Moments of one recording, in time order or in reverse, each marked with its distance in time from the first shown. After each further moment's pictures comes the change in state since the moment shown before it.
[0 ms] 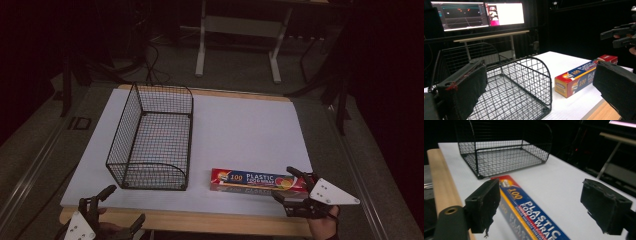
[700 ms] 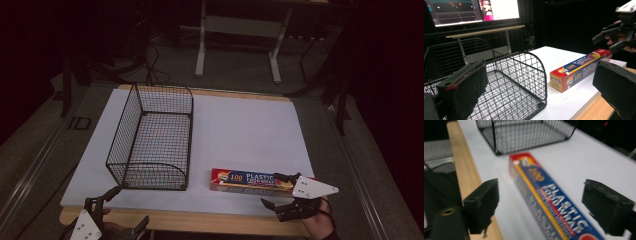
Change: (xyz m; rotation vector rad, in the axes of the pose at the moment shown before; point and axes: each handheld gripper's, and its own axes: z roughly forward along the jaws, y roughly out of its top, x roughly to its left) left arm -0.003 -0.002 0.005 0.050 -0.036 0.009; right arm 0.006 0.000 0.024 0.213 0.154 -0.019
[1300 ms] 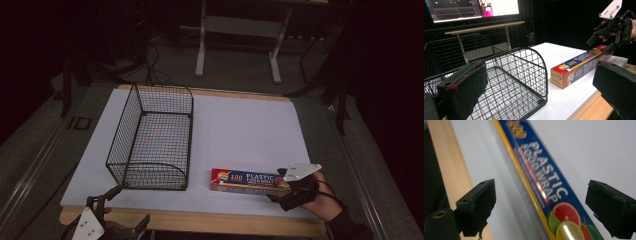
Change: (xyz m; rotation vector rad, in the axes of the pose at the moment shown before) left arm 0.001 -0.001 0.004 0.026 0.003 0.006; right arm -0.040 0.003 0.018 0.360 0.027 -0.053
